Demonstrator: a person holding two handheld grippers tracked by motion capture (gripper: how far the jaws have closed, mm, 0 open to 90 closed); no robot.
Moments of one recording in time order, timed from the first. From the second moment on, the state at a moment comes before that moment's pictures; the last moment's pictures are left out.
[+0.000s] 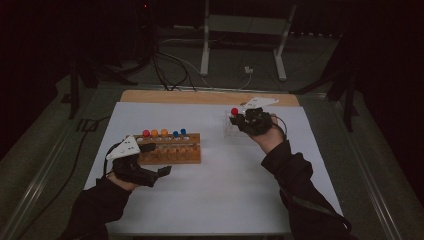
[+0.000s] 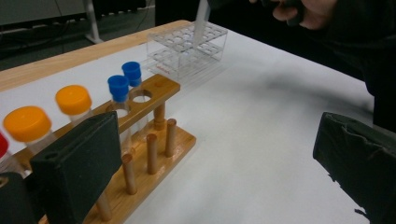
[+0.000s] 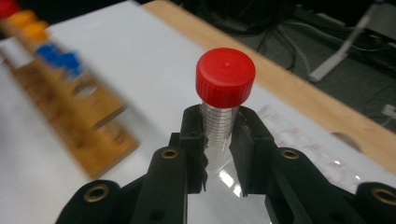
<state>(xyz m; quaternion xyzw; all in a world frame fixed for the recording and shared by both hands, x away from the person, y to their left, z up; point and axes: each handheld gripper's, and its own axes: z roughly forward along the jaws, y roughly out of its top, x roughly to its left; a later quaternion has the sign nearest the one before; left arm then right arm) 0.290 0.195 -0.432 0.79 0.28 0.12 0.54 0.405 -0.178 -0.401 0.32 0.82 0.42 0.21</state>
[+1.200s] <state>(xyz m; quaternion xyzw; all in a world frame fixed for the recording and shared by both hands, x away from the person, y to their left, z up) 0.310 0.108 -0.427 0.82 0.20 0.06 0.54 0.313 -0.142 -0.442 0.21 0.87 0.43 0.09</state>
